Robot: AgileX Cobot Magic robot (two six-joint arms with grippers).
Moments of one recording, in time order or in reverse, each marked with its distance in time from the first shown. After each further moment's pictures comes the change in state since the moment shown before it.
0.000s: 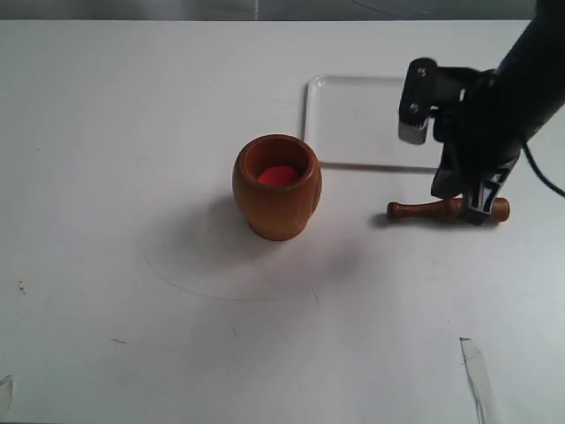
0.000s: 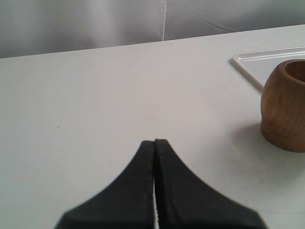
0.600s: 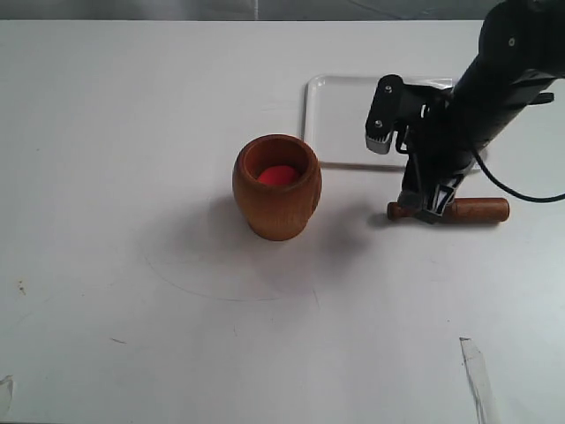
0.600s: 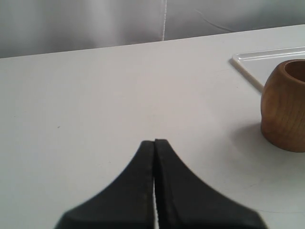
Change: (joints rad) left arm 0.000 0.000 0.000 0.000 0.000 0.000; right arm 0.034 0.128 0.000 0.002 -0.224 0.033
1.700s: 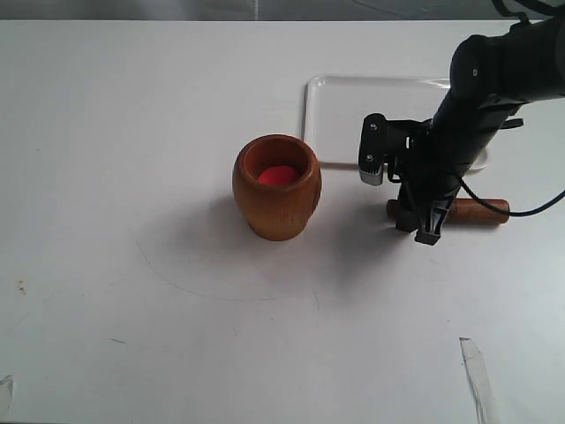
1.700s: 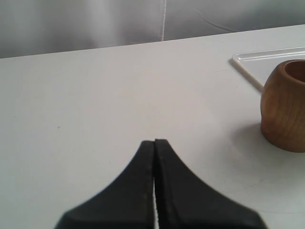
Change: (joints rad) left arm 0.000 0.000 0.000 0.000 0.000 0.000; right arm 0.000 0.160 -0.017 -0.008 0.008 -0.118
